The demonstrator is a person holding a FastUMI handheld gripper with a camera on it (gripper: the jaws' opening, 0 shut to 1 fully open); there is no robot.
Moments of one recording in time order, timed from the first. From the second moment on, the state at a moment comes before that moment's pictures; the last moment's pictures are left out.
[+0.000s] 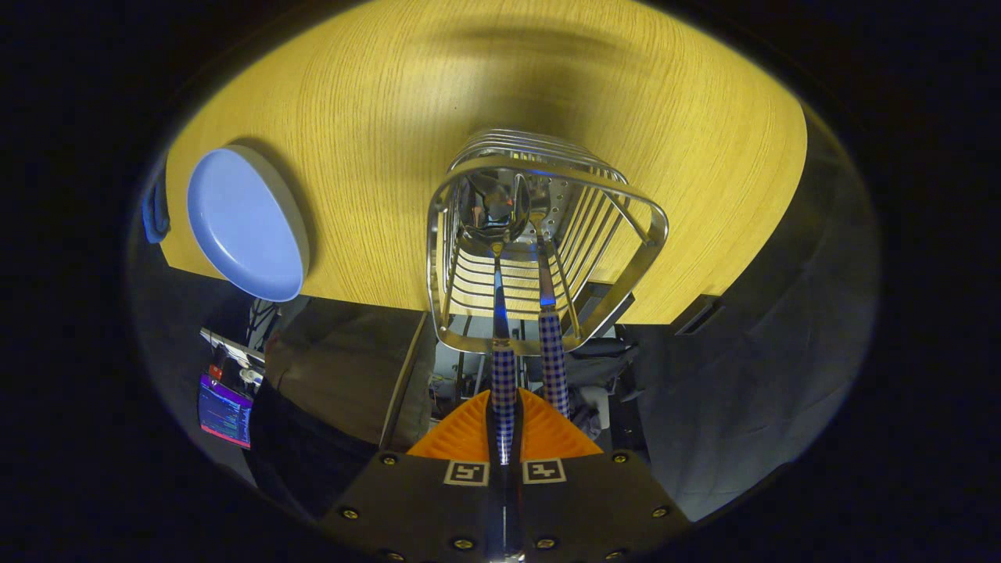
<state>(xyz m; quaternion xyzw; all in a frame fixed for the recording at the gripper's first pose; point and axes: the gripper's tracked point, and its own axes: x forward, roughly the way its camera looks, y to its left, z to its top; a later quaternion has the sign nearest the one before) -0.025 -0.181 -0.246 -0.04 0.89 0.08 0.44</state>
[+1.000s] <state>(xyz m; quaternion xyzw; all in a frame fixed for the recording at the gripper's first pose) -0.013 -0.188 -0.223 -0.06 0.86 0.09 0.50</state>
